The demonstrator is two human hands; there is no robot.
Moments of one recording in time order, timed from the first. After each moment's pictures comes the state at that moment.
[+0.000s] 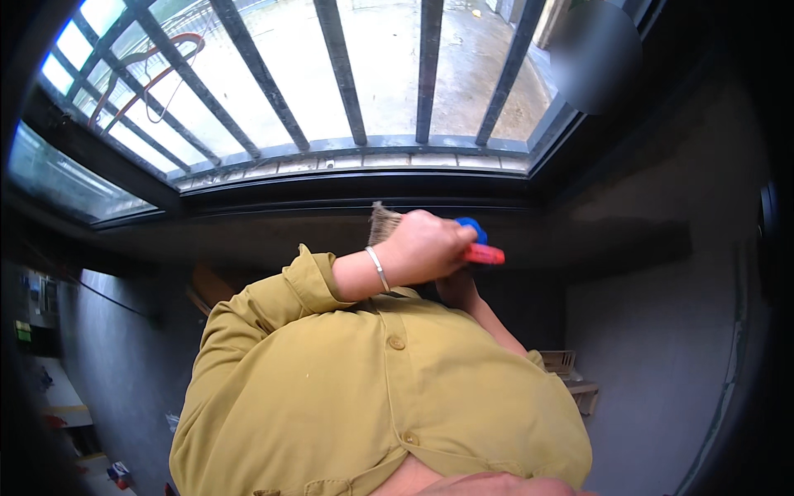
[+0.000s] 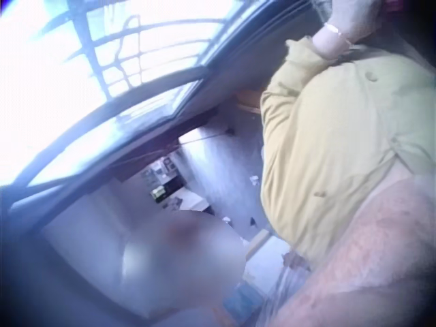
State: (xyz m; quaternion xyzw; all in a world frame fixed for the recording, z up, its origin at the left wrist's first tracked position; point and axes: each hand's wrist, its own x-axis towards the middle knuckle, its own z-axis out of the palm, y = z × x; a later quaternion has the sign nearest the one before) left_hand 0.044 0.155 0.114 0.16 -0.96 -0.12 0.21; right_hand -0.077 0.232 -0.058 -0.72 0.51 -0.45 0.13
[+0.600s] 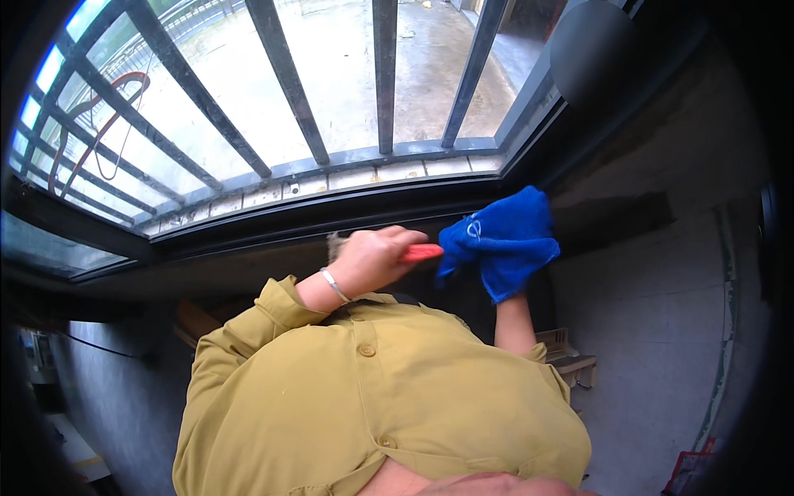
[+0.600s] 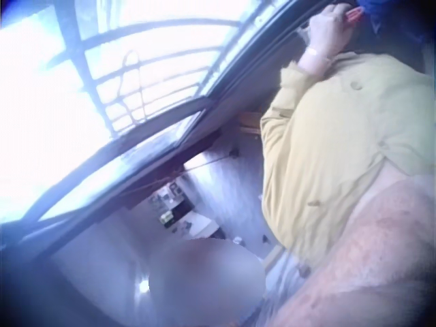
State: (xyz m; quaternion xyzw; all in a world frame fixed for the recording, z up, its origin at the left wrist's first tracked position) left_hand 0.072 0.124 0.087 0.20 -0.93 -0.21 0.23; right_hand -0.151 0.212 0.039 -0.57 0.76 -0.22 -0.20
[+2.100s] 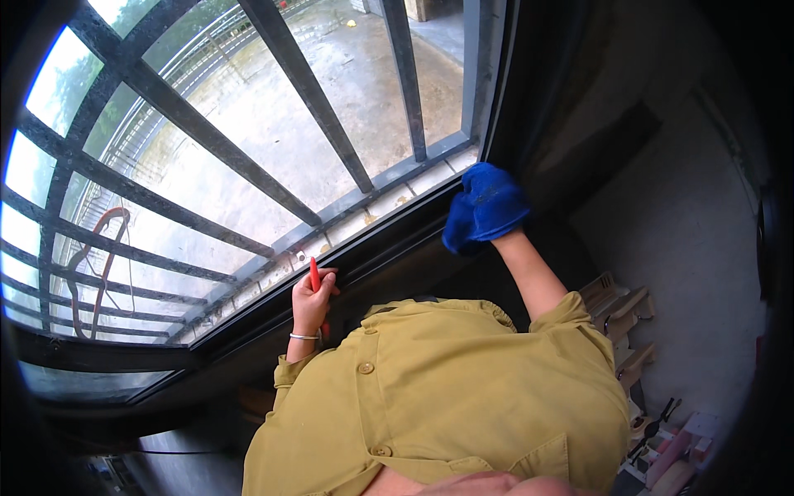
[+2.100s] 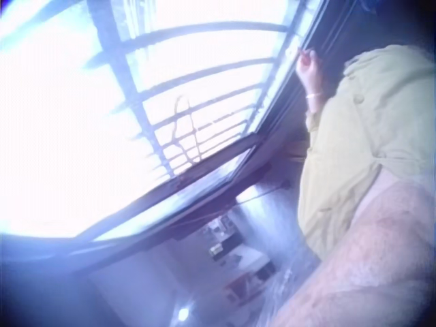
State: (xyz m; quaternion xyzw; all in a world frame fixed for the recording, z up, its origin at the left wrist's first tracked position) left_hand 0.174 0.050 0.029 0.46 -0.64 -0.54 0.28; right_hand -0.179 0.152 0.040 -0.57 0.74 -0.34 -0.11
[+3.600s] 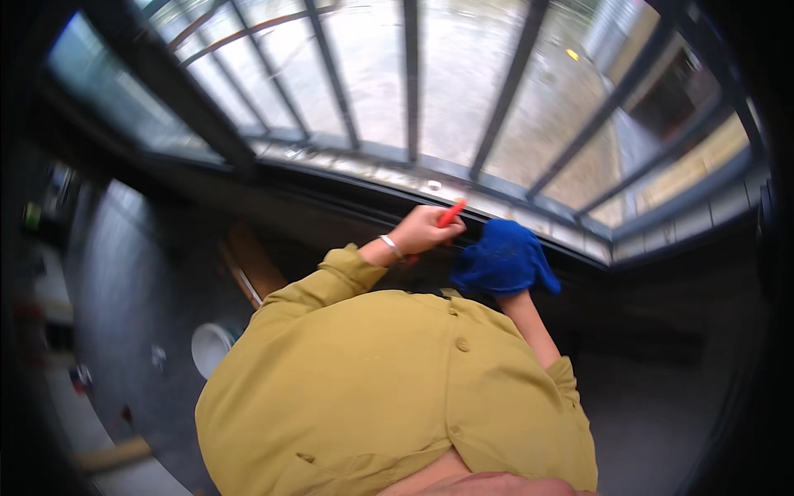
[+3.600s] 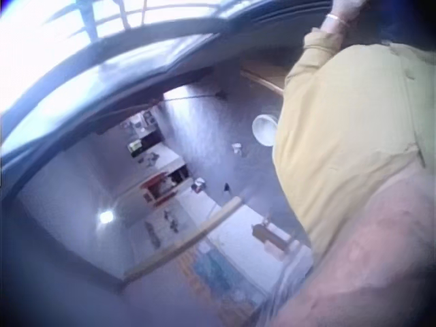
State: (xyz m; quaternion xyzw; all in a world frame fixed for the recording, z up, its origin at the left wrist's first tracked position) left_hand 0.179 0.031 0.014 0.37 -0.65 -0.58 0.32; right_hand -0.005 0.081 0.050 -0.81 0.53 -0.24 -0.06
